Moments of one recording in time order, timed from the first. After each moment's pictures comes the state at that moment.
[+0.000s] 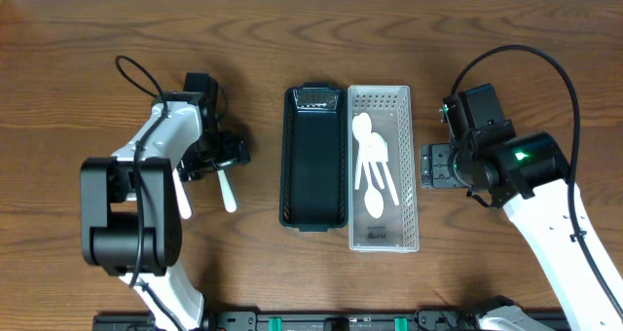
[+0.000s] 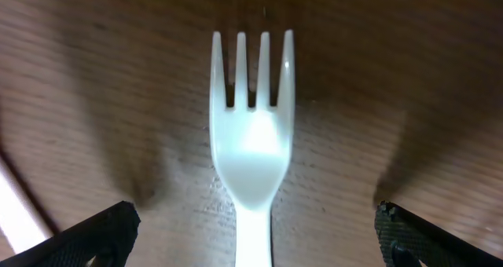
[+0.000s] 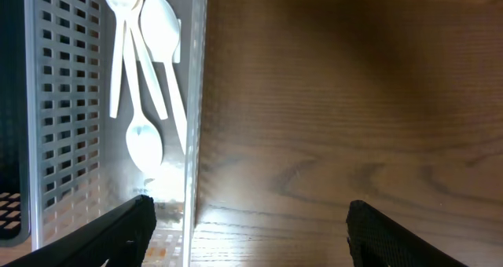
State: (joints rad) left arm -0.04 1.92 1.20 -0.89 0.04 -0.35; right arm 0.33 1.29 1.23 -1.19 0.14 0.30
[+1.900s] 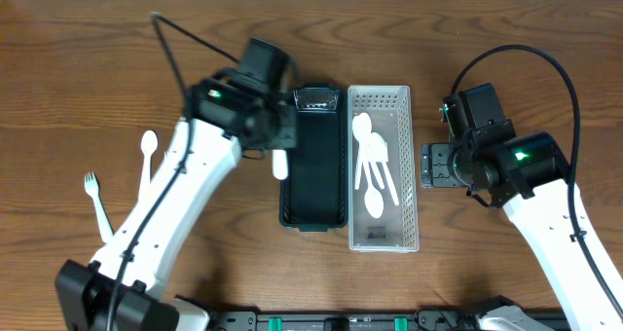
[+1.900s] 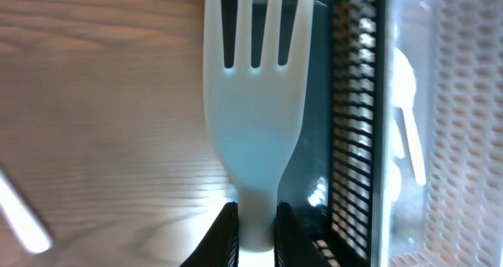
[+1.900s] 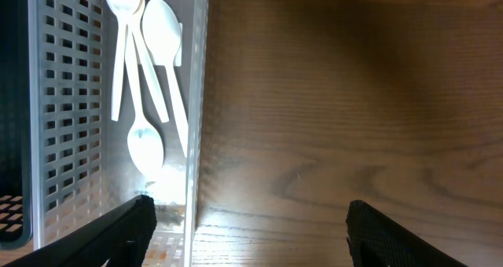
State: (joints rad) left arm -0.46 1.59 1.48 -1.11 0.05 -0.39; right arm 0.33 1.29 1.23 -1.18 0.14 0.30
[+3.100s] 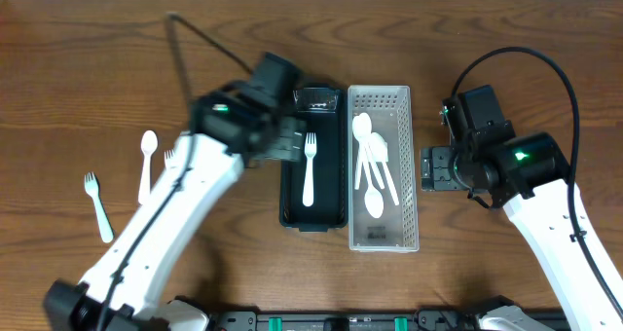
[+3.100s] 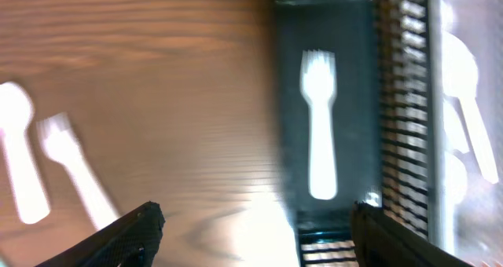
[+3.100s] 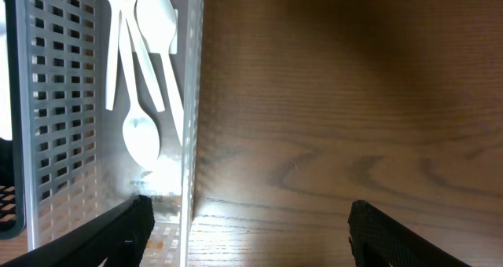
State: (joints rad) left arm -0.43 1.50 1.46 -1.18 -0.13 -0.32; right arm 0.33 1.29 1.23 -1.21 0.14 0.30
